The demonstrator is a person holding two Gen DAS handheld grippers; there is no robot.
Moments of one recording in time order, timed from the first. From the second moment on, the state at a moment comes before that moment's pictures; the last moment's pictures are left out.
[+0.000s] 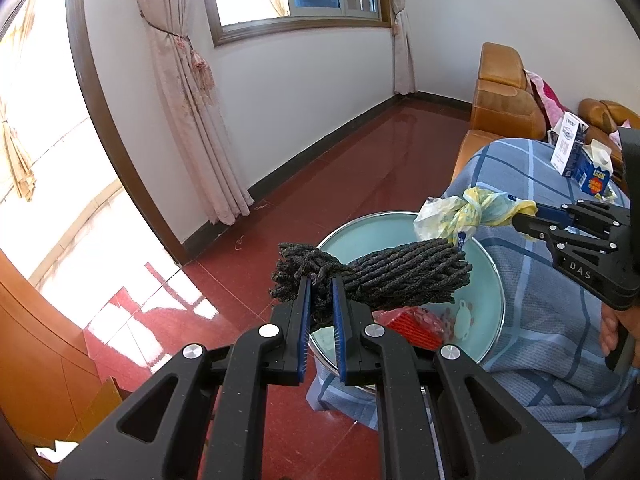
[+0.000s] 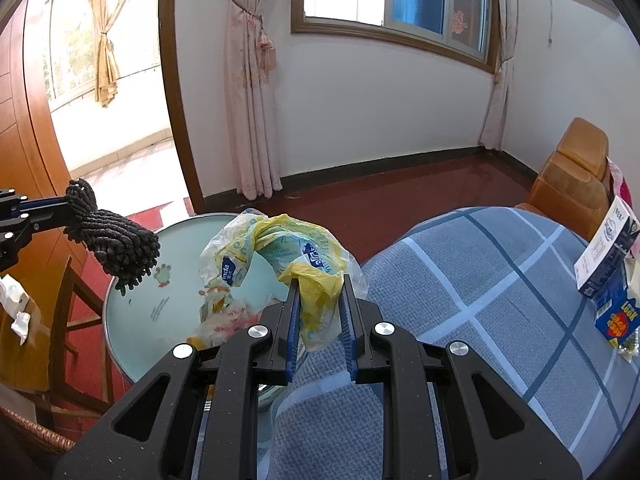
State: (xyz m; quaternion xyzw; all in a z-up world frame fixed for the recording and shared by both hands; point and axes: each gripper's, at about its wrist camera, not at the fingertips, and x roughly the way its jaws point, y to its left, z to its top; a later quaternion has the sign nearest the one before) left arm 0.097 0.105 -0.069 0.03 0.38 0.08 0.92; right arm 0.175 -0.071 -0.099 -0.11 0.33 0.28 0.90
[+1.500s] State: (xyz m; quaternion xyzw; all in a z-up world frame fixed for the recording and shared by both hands) left arm 0.091 0.079 -0.067 0.02 0.36 0.05 0.93; right arm 0.153 -0.103 -0.076 -0.07 0.31 0.28 0.91
